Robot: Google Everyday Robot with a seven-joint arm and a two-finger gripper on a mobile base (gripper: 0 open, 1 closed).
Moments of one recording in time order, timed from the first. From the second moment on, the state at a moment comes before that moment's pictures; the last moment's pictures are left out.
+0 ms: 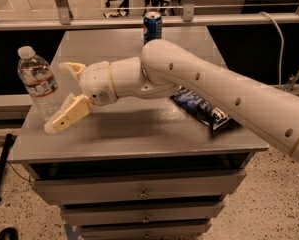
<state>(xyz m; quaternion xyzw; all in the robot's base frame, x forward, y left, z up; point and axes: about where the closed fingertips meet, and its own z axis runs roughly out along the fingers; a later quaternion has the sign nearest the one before) 0.506 0.211 0.901 -0.59 0.49 0.46 0.45</state>
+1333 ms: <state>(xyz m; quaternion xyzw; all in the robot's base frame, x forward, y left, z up) 0.545 0.238 0.879 -0.57 0.49 0.44 0.50</state>
